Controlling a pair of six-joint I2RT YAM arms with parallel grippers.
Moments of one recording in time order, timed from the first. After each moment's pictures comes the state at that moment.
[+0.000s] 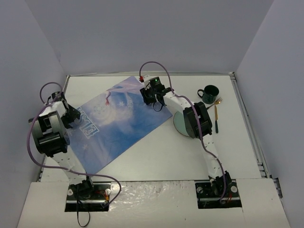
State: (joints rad) left arm 0.38 1.90 1.28 -0.54 -0.08 -0.63; right arm 0.52 2.49 2.00 -0.24 -0.13 -0.08
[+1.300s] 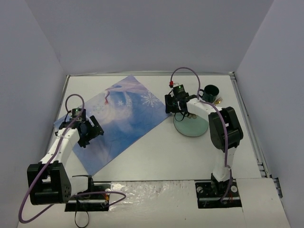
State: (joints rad) left arm 0.05 1.21 0.78 -0.69 0.02 -0.56; right arm 0.40 1.95 1.30 -0.25 -0.02 0.26
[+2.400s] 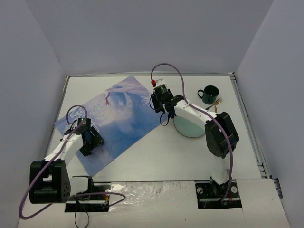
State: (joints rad) left arm 0.01 1.23 0.62 -0.62 -0.07 -0.70; right arm 0.61 1.92 1.43 -0.34 0.32 0.15
